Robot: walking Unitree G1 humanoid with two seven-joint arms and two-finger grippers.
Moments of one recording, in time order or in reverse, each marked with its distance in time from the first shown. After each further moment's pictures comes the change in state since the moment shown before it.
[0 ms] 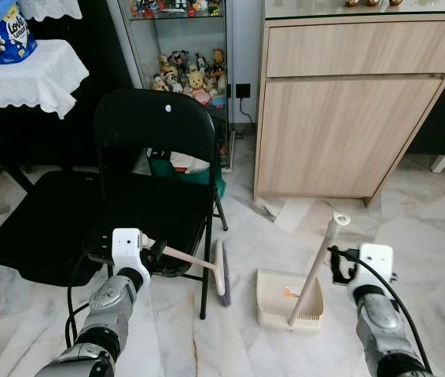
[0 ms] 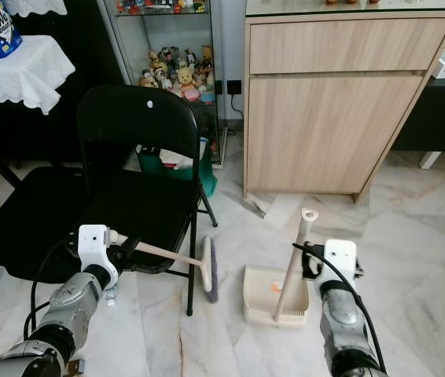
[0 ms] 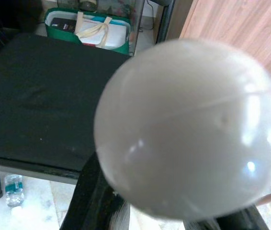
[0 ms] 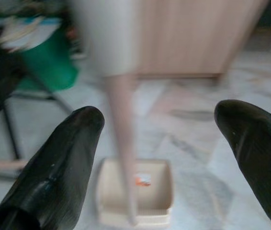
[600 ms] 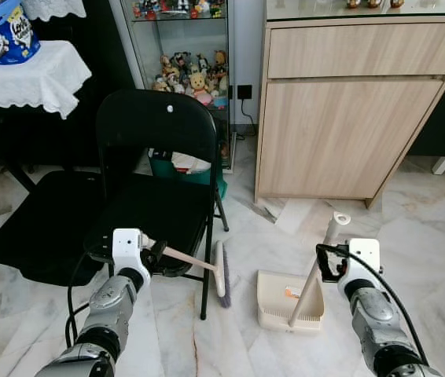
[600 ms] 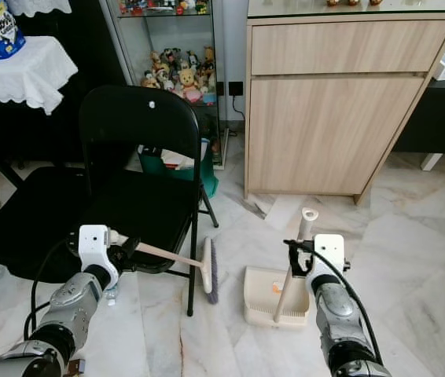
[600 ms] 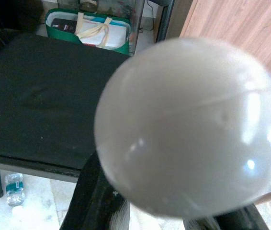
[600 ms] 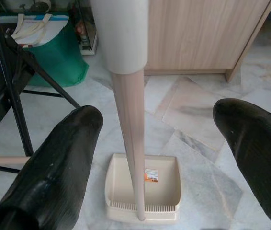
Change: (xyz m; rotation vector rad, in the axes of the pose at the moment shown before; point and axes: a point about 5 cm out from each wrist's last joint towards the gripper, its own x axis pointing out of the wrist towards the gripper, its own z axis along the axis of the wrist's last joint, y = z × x) left arm 0.000 0.000 -0.001 0.001 0.004 -0.003; right arm 0.002 -0.004 0.003 0.027 0.004 0.014
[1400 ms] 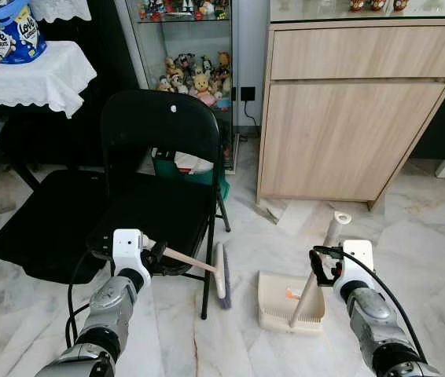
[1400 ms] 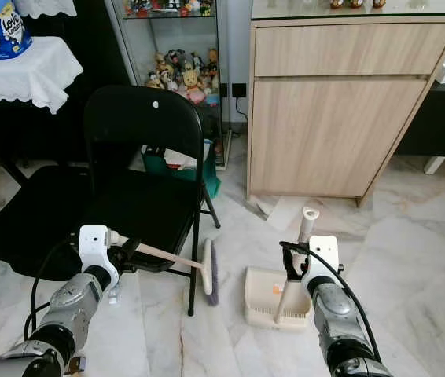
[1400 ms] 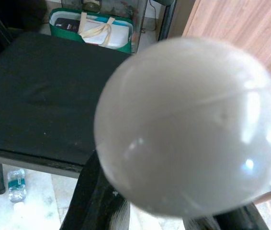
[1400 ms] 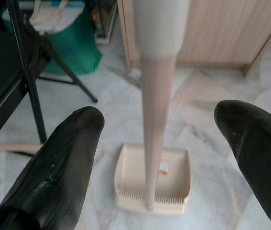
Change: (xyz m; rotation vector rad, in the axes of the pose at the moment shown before) left arm 0.000 0.000 -0.001 0.000 0.004 -0.001; right arm 0.002 0.004 0.002 -0.008 0.033 0.045
